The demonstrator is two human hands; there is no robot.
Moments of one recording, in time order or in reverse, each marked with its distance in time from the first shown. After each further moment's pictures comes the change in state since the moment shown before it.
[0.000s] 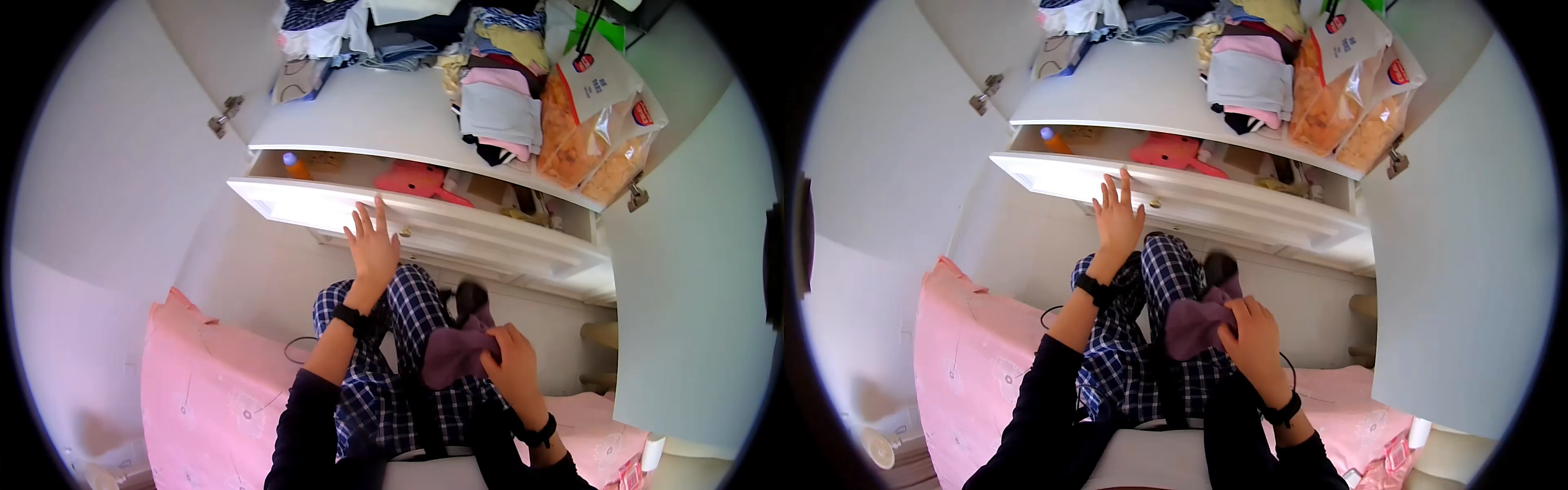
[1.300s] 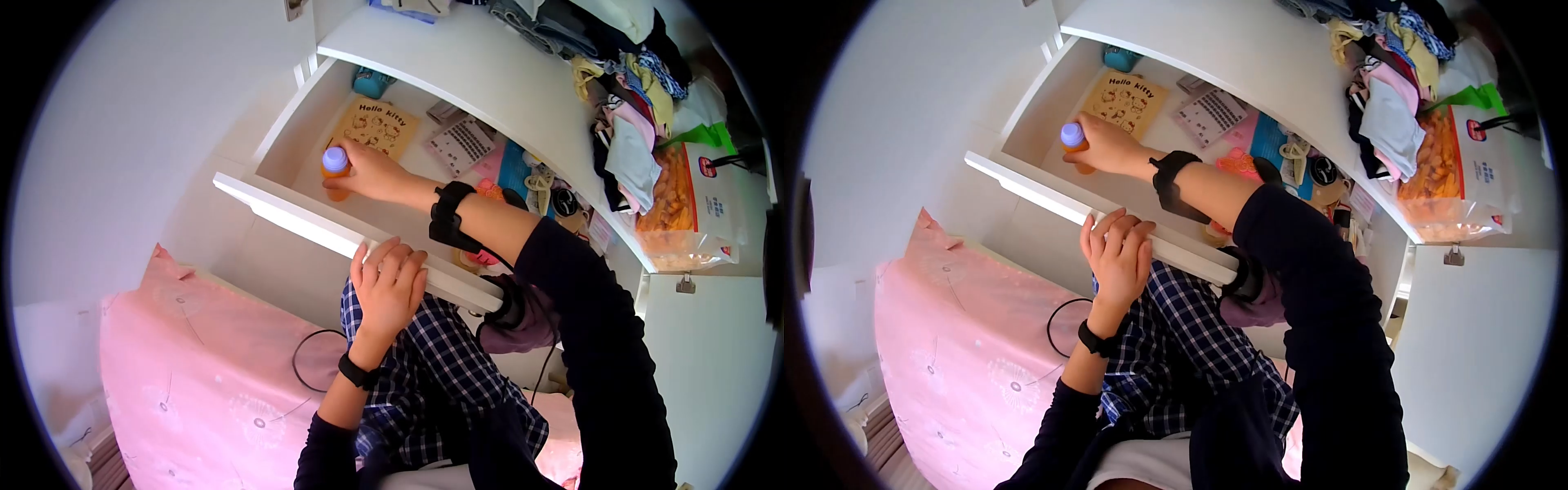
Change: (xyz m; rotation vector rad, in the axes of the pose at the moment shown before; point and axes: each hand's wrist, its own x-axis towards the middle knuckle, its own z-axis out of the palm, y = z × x) left_hand -0.044 -0.125 -0.029 -0.373 0.399 0.023; right_hand 0.343 -0.161 0.318 0.315 -0.621 -0.446
